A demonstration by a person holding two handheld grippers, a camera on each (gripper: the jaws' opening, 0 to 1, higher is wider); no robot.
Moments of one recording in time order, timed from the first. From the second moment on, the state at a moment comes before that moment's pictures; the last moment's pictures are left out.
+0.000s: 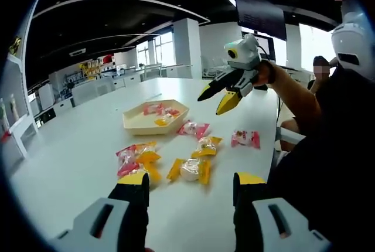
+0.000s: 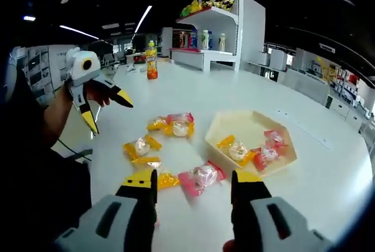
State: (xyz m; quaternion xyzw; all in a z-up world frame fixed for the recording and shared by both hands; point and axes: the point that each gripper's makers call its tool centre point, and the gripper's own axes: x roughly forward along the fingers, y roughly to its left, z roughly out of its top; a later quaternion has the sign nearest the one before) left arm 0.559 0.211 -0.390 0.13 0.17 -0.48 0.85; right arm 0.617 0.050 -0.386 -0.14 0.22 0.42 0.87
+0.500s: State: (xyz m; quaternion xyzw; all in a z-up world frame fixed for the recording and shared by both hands) left arm 0.558 0.212 -0.390 0.13 0.17 -0.48 0.85; right arm 0.601 0.058 -0.385 -0.15 0.23 0.44 0.86
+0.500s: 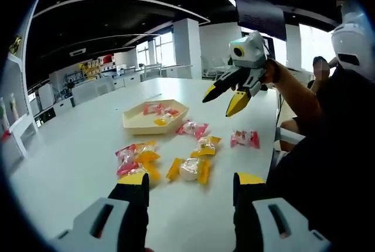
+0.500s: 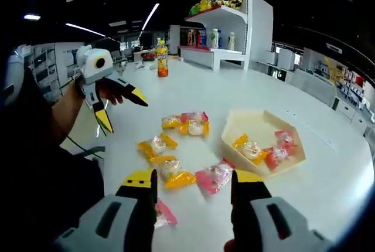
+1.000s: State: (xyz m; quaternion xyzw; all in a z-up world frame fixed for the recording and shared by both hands) left arm 0.559 0.215 -0.390 0.13 0.17 -0.48 0.85; right arm 0.582 0.060 -0.401 -0.16 0.27 0.44 0.84
